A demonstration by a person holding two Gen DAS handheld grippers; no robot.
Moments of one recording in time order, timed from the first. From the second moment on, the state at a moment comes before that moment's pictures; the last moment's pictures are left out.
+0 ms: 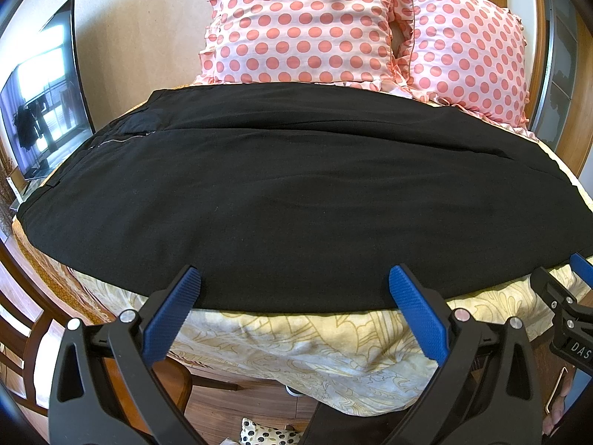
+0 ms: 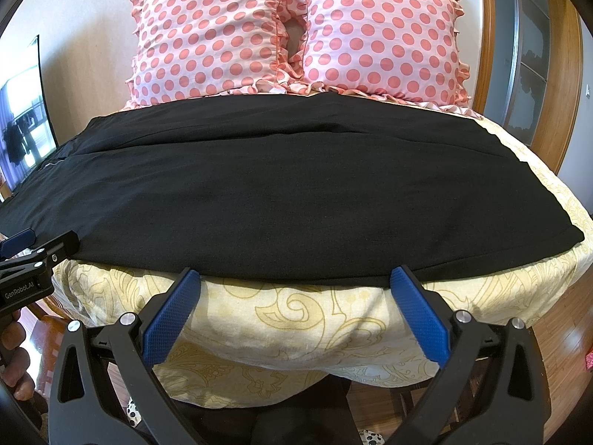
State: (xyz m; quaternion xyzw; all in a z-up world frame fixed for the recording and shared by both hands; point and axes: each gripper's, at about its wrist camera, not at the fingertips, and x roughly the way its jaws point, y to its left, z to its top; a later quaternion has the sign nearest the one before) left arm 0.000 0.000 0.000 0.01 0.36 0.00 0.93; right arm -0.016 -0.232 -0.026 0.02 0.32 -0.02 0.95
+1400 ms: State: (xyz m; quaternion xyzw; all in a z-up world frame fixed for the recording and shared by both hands) left arm 0.015 0.023 0.044 -0.10 0.28 -0.11 0.95; right arm 0.241 -0.541 0.117 0.24 0.40 -0.24 0.85
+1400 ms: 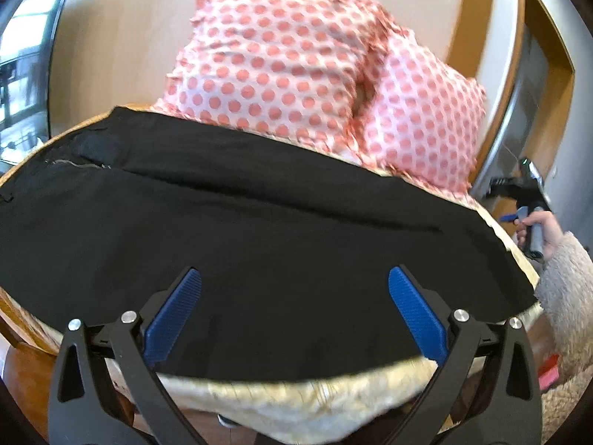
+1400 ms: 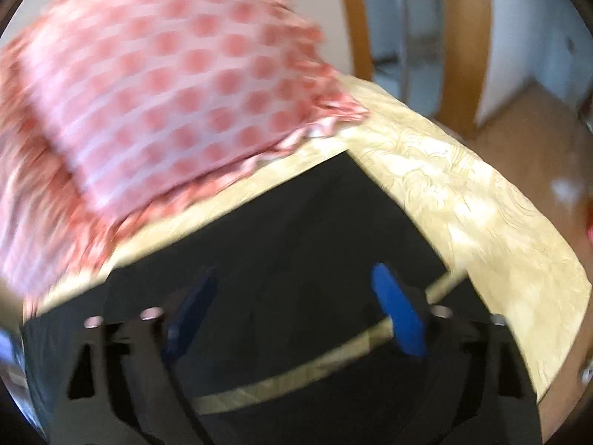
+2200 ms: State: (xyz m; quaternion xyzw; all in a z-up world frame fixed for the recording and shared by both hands) left arm 0.050 0.013 0.023 -0.09 0.32 -0.16 0.93; right arm 0.194 -0.577 0.084 0.34 0.30 -0.18 0.87
